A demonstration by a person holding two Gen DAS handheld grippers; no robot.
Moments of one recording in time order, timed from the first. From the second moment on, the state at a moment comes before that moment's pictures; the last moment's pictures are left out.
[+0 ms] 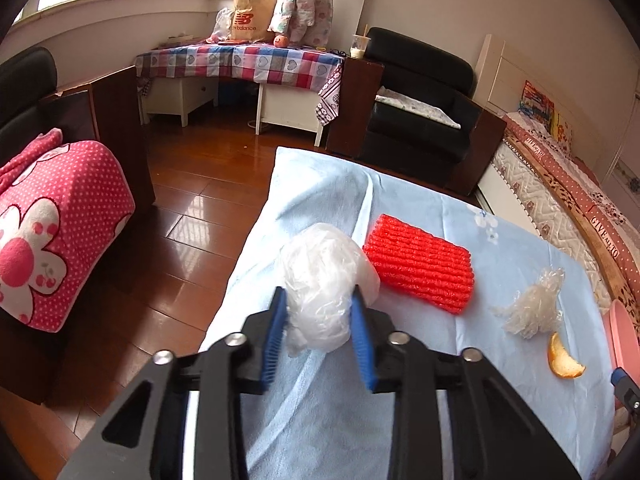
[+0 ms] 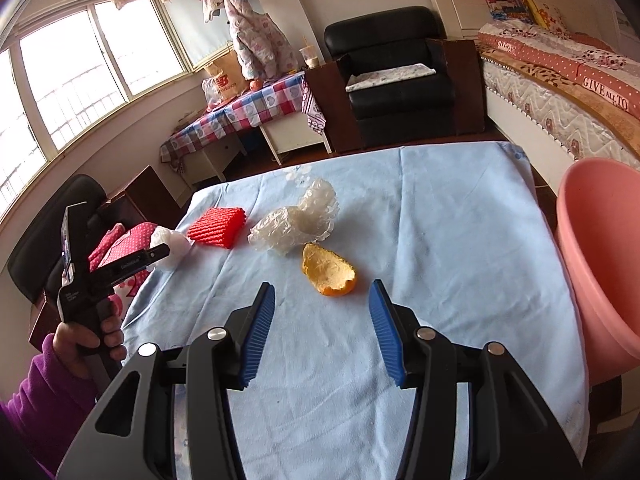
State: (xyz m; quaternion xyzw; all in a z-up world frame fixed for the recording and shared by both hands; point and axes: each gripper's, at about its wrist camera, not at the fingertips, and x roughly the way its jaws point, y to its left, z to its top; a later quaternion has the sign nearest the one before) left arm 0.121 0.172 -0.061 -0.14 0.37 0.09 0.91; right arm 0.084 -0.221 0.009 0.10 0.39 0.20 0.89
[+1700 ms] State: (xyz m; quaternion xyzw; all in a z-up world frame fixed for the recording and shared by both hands) left arm 0.065 0.068 -0.014 -0.13 0.34 -0.07 0.93; right arm 0.084 -0.226 0.005 0.06 0.42 0.17 0.89
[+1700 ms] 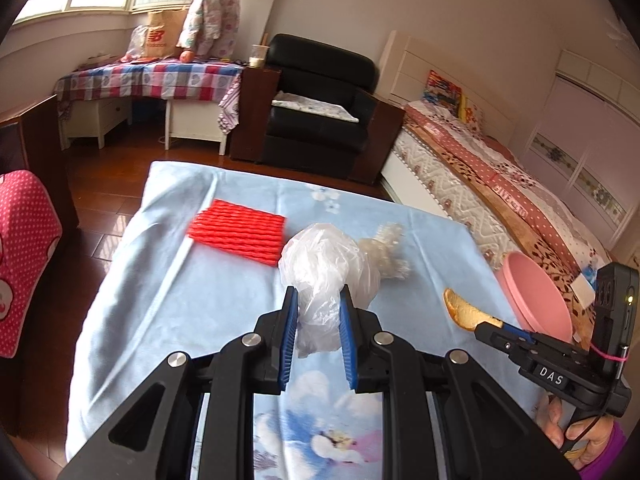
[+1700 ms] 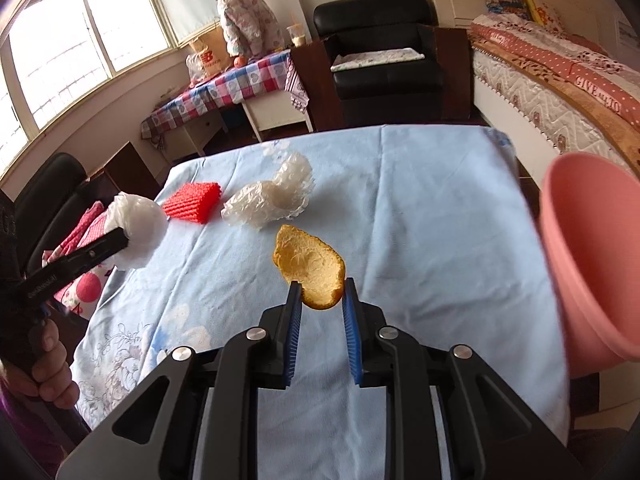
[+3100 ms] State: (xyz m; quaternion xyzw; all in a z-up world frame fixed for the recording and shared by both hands) left arm 0.094 -0.148 0.023 -0.03 0.33 -0.19 0.92; right arm 0.030 -0.382 0.040 0.15 0.33 0.02 0.93
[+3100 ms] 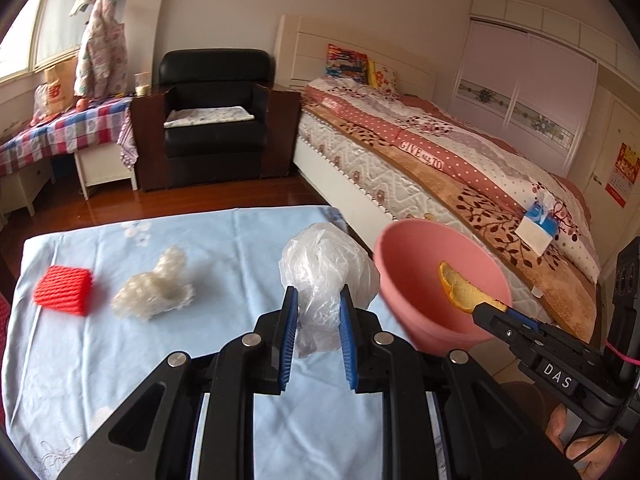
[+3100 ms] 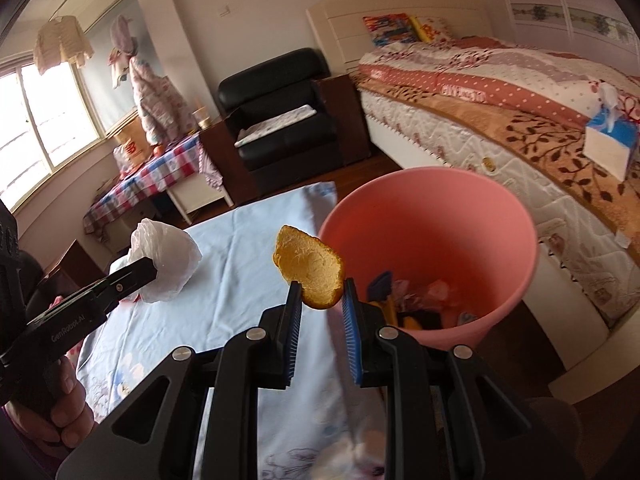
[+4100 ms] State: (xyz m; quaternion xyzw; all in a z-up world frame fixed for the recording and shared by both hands) left arm 0.138 -0.270 -0.008 -0.01 0.35 -0.29 0.89; right arm 0.053 -0.451 0.009 0.16 0.34 -0.10 0.92
